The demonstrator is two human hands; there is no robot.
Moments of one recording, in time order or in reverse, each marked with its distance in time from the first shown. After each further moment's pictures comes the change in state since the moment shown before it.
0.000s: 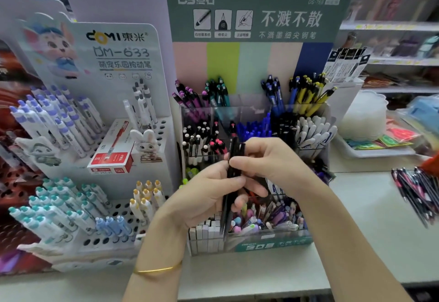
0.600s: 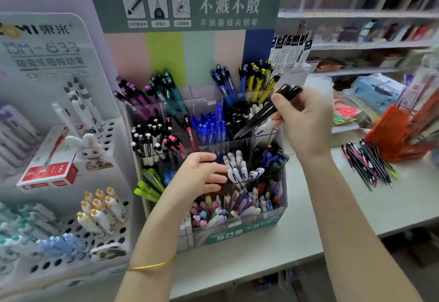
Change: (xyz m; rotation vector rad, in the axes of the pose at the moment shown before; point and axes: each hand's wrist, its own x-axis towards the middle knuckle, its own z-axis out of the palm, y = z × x) left_hand 0.050 -0.018 0.029 0.235 0.442 -0.193; right_hand -0.021 0.016 -0.083 -0.096 0.899 -0.205
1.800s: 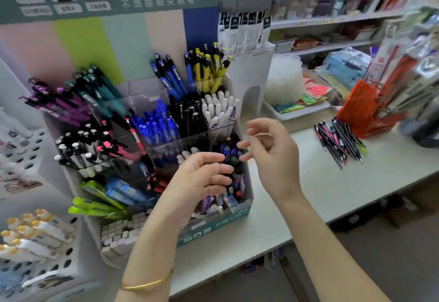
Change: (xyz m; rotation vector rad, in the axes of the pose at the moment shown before) left_hand 0.016 -0.007 0.082 -0.105 -0.120 -0.001; right_hand -0.044 0.061 -0.044 0.041 -0.067 0.086
